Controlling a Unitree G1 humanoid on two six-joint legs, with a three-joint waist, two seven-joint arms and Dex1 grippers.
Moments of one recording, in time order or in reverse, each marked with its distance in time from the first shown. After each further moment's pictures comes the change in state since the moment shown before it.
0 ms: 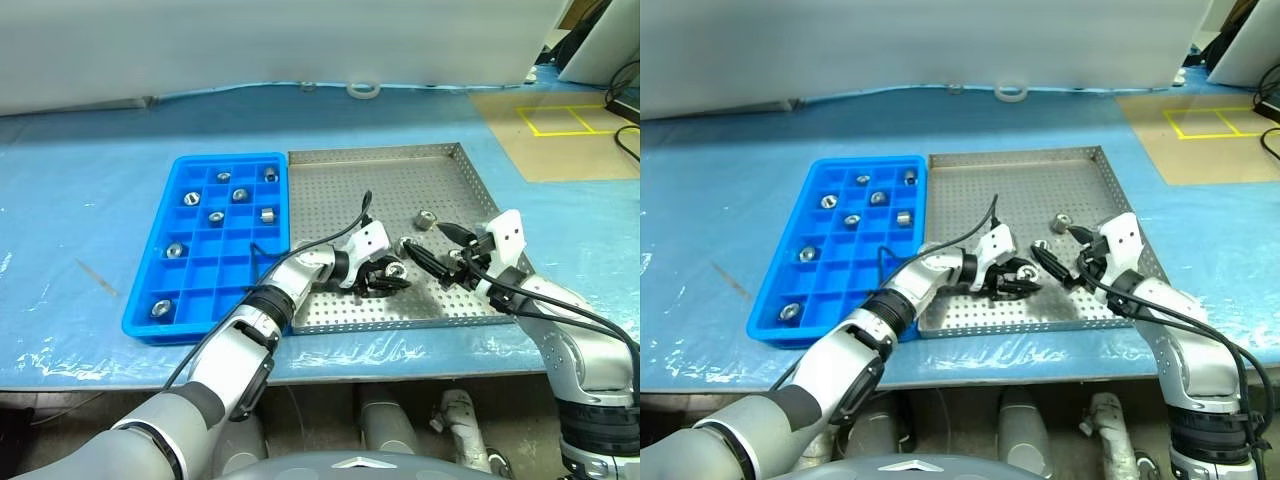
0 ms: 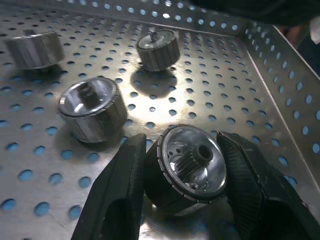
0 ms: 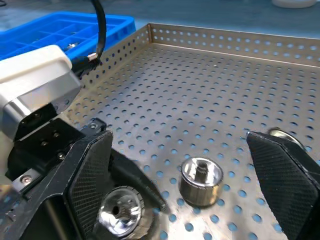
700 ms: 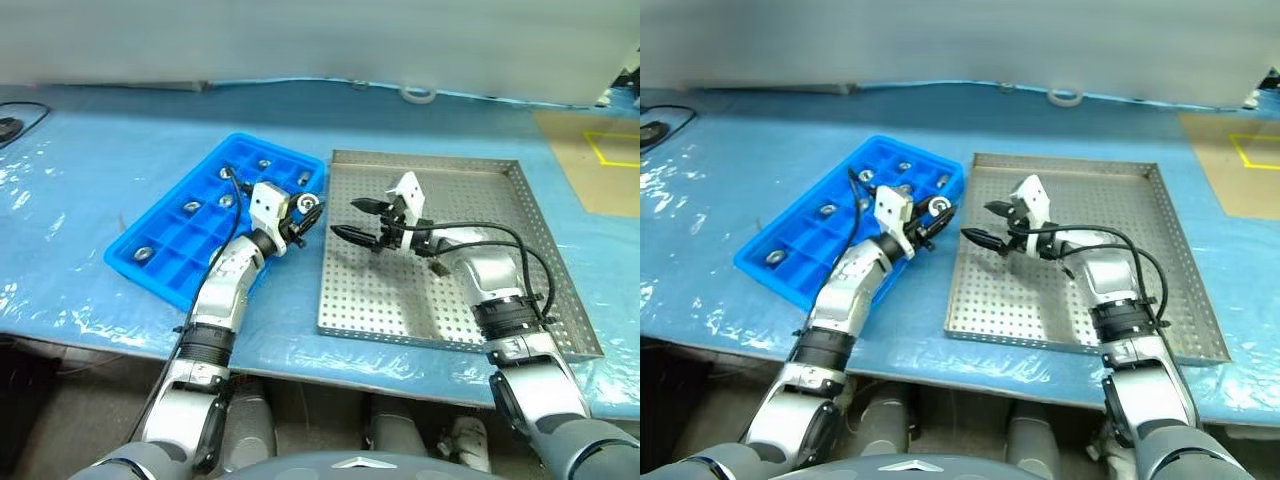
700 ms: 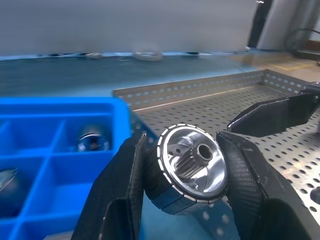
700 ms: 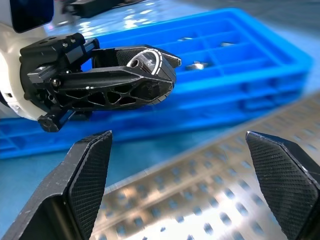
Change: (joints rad) left arm 0.394 0.154 0.264 -0.705 -0.177 0.121 0.427; right arm -0.527 0.144 0.315 0.659 -0.125 -0.247 0.323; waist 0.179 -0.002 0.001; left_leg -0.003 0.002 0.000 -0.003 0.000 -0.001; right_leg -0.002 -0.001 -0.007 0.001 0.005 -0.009
